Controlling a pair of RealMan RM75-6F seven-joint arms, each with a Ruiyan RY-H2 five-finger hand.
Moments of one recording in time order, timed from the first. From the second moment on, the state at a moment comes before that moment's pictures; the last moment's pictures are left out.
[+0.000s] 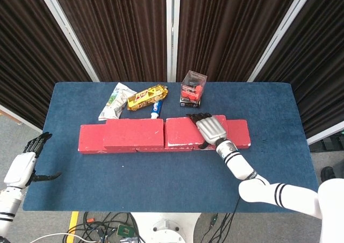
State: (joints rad) left arm -0.18 -1.07 -0.03 -1.65 1.45 1.28 -0.35; right arm 0.93 -1.50 0.18 -1.45 -0.85 0.78 -0.42
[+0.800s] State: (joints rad) left arm -0.19 -1.06 -0.01 -1.63 1.44 1.24 -0.40; right arm 0.98 -1.53 0.17 -1.46 -0.75 0.81 -0.47
